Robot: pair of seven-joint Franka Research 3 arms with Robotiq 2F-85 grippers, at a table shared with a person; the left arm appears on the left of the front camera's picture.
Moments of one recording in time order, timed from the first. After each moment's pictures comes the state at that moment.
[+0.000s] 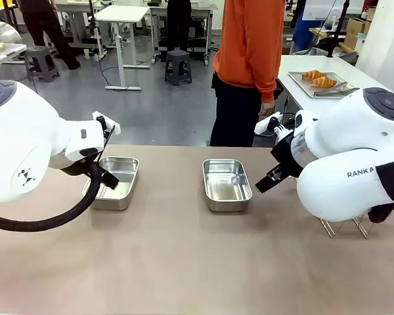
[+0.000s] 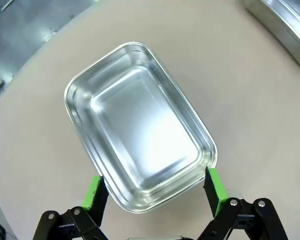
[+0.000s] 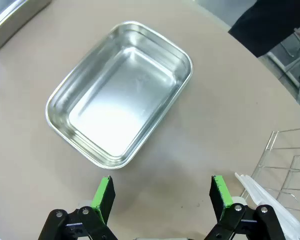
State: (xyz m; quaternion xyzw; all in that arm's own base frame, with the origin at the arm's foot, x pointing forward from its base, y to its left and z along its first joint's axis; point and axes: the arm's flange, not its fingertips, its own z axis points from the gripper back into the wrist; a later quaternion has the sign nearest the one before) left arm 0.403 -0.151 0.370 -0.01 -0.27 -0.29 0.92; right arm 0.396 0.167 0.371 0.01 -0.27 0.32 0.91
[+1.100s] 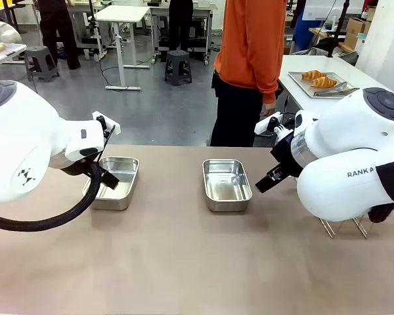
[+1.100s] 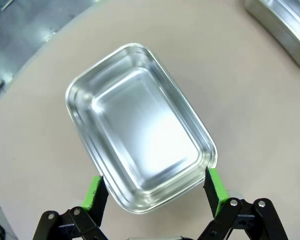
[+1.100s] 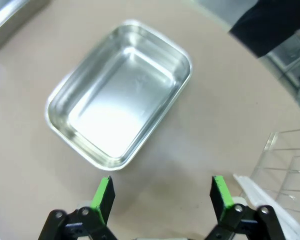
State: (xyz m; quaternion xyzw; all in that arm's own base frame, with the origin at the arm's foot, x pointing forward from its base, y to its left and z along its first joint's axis) left arm 0.405 -0.151 0.375 -0.02 -0.27 -0.29 0.92; right arm 0.399 0.167 0.378 0.01 -0.28 0.32 0.91
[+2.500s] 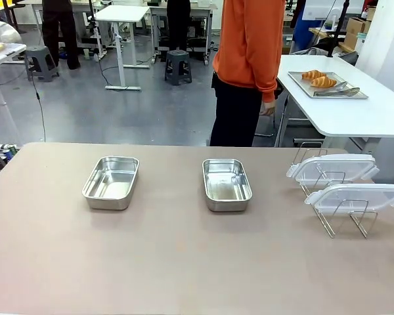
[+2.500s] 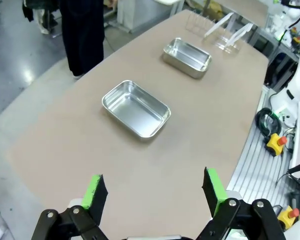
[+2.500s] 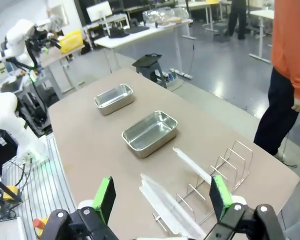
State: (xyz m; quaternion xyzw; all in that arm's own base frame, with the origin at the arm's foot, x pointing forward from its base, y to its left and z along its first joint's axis) left arm 0.323 0.136 0.562 -0.26 -0.35 -0.38 0.82; right arm 0.304 -0.192 0.526 0.31 -0.46 0.33 0.76
